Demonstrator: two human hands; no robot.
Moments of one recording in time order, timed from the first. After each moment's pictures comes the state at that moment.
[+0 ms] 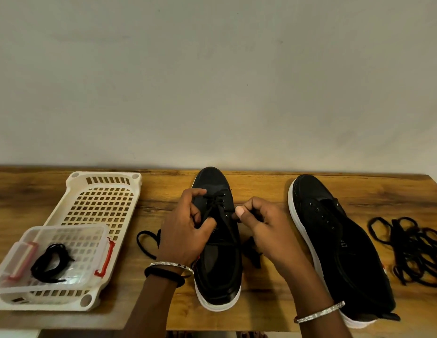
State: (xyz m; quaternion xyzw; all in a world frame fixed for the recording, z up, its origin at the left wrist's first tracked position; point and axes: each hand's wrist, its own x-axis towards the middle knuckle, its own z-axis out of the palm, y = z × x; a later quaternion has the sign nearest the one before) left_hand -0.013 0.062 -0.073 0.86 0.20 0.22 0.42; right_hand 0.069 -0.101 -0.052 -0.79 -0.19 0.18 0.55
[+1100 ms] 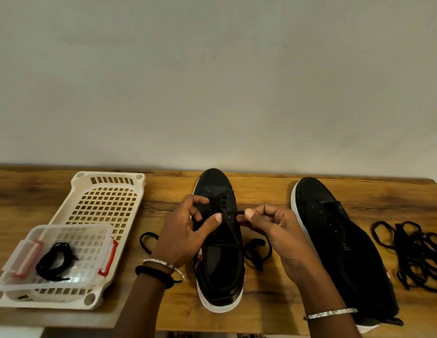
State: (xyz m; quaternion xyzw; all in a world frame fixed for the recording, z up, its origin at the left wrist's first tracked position) left_hand -0.021 0.074 -0.070 0.84 0.18 0.15 0.49; right_hand 0.072 -0.109 -0.049 -0.68 -0.10 0.27 0.67
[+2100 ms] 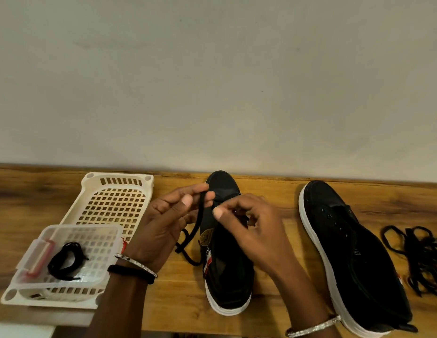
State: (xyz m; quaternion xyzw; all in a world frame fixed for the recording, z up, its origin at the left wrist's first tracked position) left_hand -0.046 0.098 -0.024 0.56 0.10 0.14 0.81; right_hand 0.041 -0.069 -0.022 -0.79 -0.30 0.10 0.53
